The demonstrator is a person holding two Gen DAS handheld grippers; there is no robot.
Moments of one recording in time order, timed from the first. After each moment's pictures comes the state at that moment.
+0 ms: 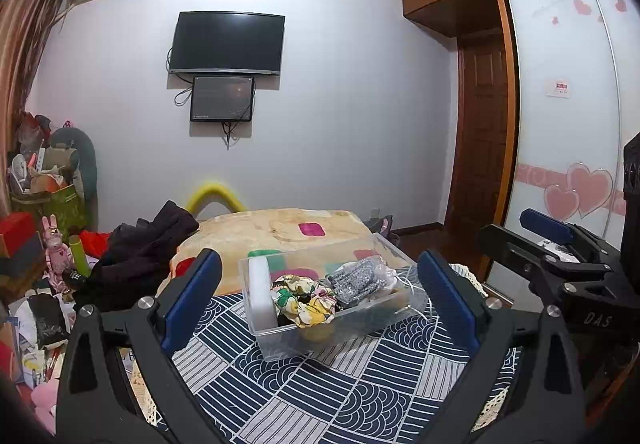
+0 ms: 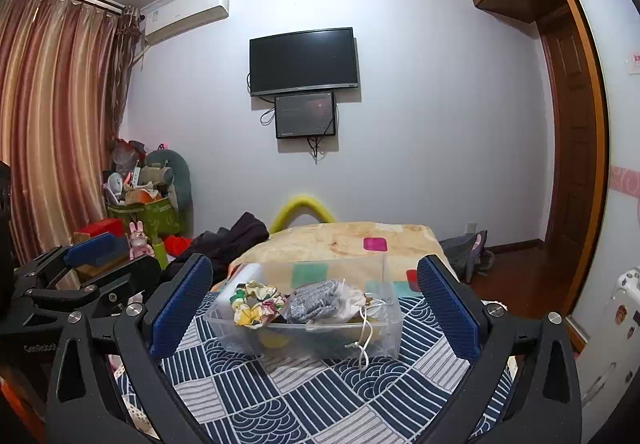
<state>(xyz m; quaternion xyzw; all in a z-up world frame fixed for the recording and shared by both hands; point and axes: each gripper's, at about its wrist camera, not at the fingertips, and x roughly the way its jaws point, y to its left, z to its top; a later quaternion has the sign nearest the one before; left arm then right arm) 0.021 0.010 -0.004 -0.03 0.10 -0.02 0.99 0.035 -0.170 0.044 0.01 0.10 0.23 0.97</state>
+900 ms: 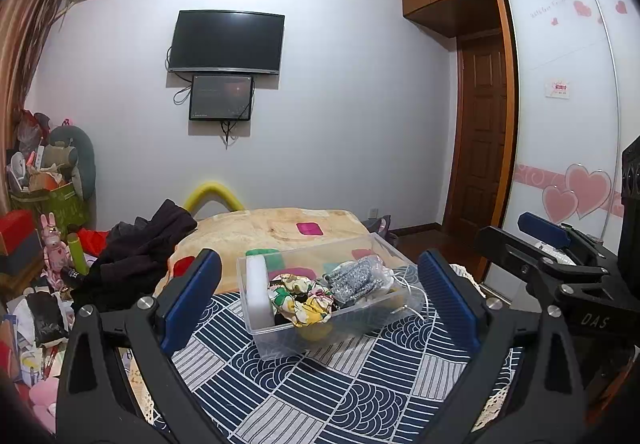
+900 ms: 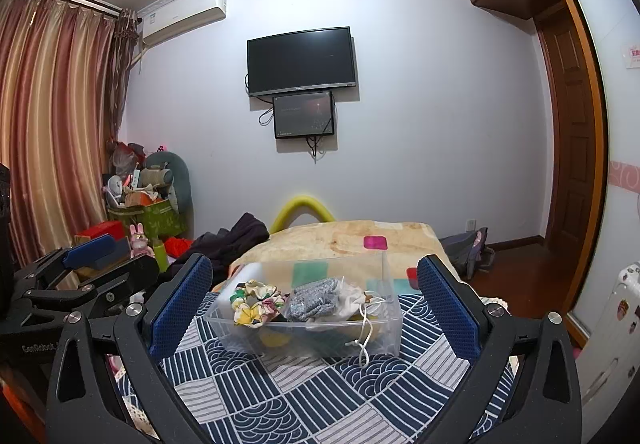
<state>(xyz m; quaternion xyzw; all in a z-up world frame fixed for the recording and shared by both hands) 0.019 0.009 -0.002 -0.03 0.10 -0.02 0.99 0.036 -0.172 0.045 0.01 0.11 0.23 0.97</state>
